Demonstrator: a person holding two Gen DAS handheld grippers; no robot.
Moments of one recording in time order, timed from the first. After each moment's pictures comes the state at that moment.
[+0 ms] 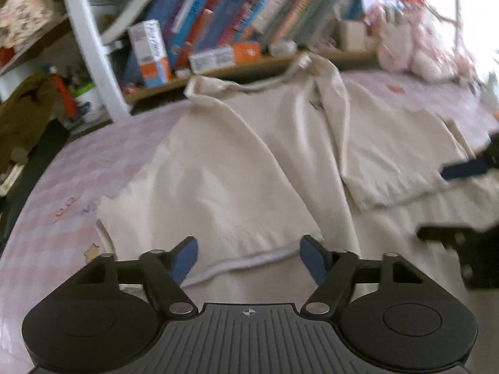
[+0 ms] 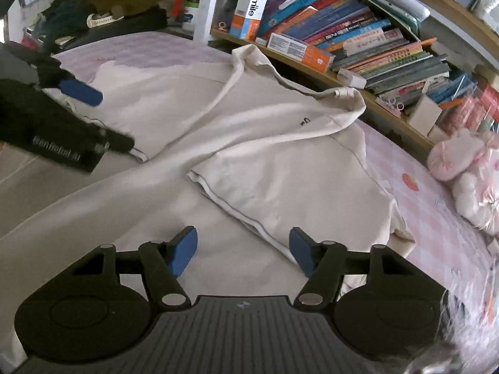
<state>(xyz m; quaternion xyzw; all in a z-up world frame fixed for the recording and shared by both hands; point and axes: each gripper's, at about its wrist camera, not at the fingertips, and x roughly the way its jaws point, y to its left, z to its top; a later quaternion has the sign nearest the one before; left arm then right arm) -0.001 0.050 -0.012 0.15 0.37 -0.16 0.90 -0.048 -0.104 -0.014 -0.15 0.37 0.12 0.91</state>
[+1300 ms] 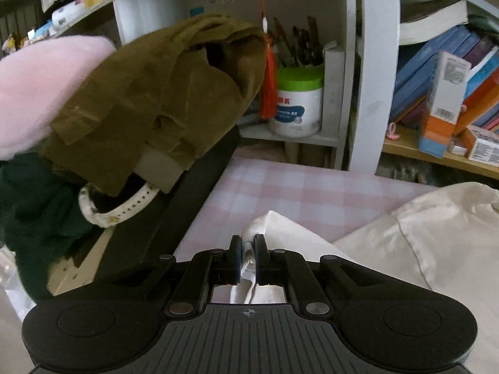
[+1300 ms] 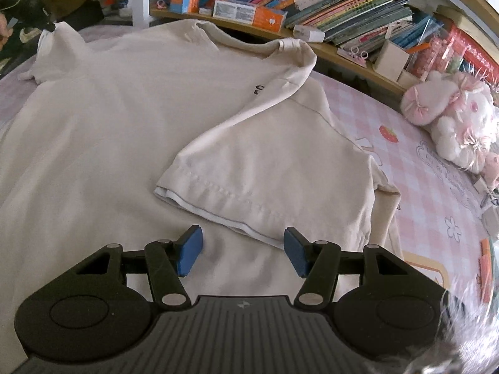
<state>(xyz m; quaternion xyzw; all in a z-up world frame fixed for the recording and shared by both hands) 0.264 0.300 0.028 0.03 0.37 0.05 0.93 -0.016 -0.079 -0.007 -0.09 0.44 0.01 0.89</state>
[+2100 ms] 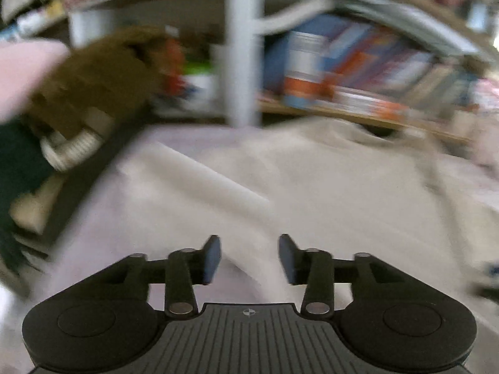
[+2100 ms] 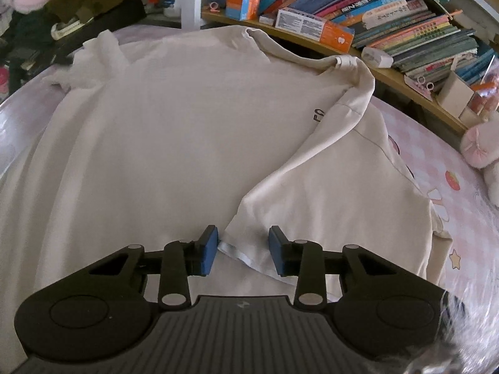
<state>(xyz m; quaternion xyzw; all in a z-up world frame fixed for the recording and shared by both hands) 0.090 0.244 0.017 0.00 0.36 -0.10 0.93 0.030 -0.027 -0.011 -0.09 0.44 0.08 0.89</state>
